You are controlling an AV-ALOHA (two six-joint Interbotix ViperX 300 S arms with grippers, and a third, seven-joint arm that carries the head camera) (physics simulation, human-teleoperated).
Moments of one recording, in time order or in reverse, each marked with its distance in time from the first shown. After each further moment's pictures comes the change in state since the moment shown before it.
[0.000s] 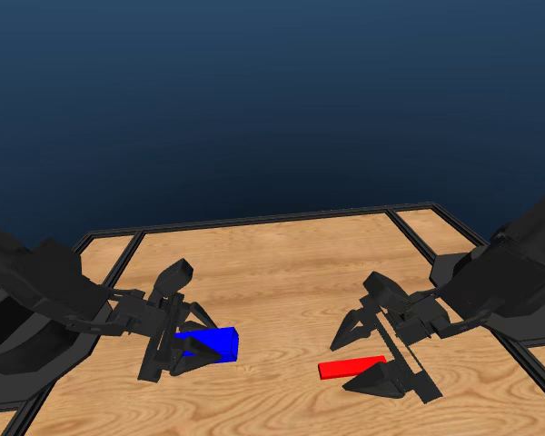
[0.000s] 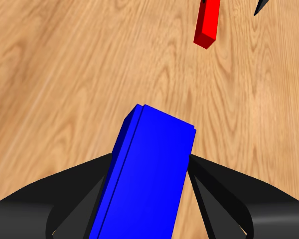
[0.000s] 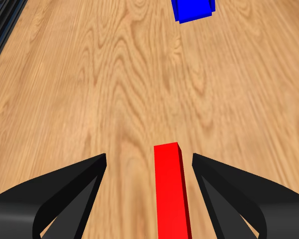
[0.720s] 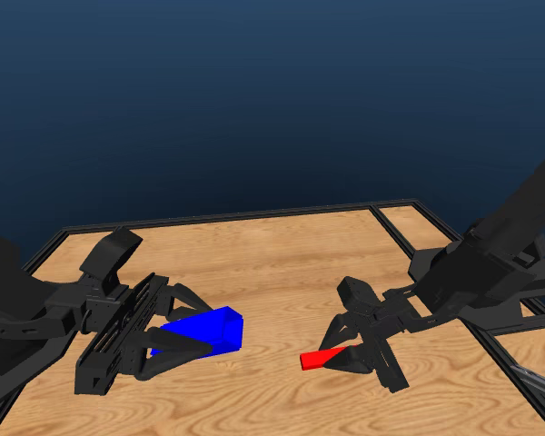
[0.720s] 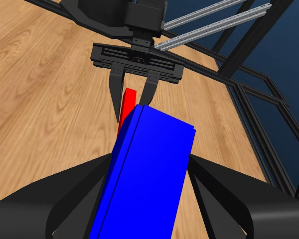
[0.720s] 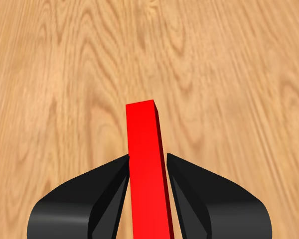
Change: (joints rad) left arm -0.095 -0.113 -0.079 -0.095 -0.206 0.146; right arm 0.013 0.021 -0.018 0.164 0.143 -0.161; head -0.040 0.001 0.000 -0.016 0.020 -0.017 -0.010
